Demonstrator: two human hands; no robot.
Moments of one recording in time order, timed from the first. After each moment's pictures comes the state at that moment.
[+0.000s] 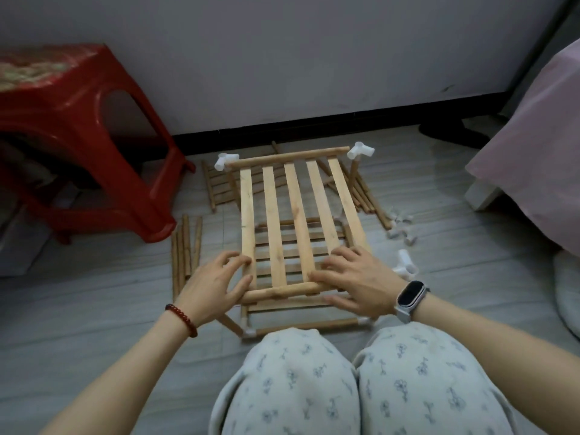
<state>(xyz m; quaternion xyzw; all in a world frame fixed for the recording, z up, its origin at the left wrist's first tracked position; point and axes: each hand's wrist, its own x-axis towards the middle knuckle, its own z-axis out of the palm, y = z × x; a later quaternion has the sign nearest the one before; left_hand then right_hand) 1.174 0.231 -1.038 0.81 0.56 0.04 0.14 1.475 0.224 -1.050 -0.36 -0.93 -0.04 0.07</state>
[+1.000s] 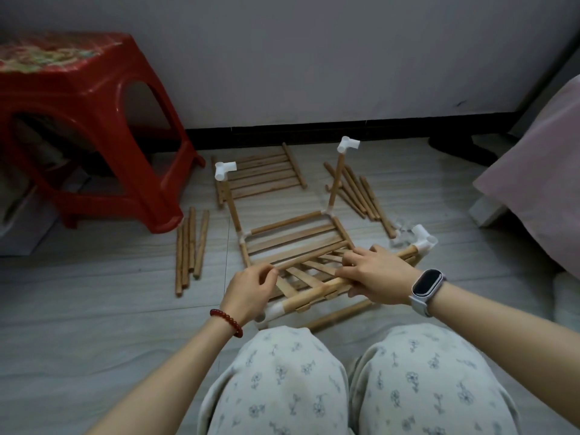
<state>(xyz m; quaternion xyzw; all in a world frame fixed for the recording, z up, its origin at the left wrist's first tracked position) 1.219 0.210 -1.051 0.67 0.61 0.25 0.35 1.469 0.233 -1.012 -0.41 -0.90 0.03 -0.15</state>
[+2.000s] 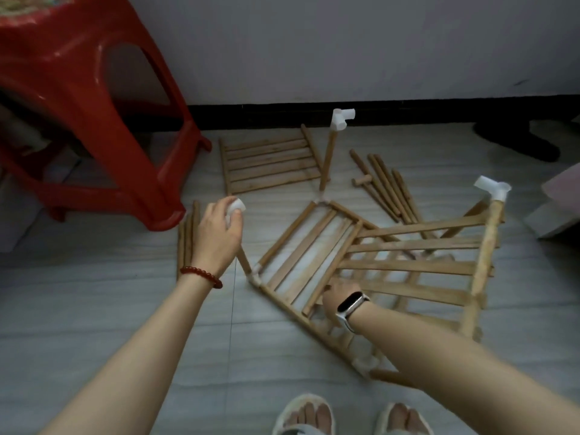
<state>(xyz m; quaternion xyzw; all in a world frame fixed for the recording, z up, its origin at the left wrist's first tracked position) 1.155 0.360 -1.056 0.59 0.69 0.36 0.24 1.344 0.321 -1.064 -0.52 -0.78 0.18 -0.30</state>
